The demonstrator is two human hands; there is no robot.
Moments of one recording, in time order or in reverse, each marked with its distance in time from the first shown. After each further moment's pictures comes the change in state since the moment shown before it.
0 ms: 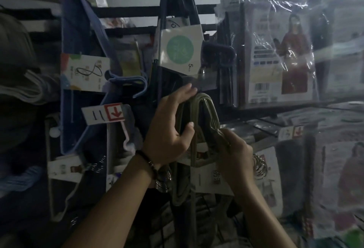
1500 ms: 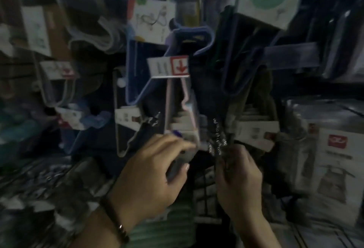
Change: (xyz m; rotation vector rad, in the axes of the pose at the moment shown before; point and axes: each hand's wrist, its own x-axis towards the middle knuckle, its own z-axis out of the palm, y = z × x) left_hand -0.154 0.037 -0.108 0.473 -0.346 -0.422; right_hand -0.121 -0.027 0.074 0.031 -0.194 -0.194
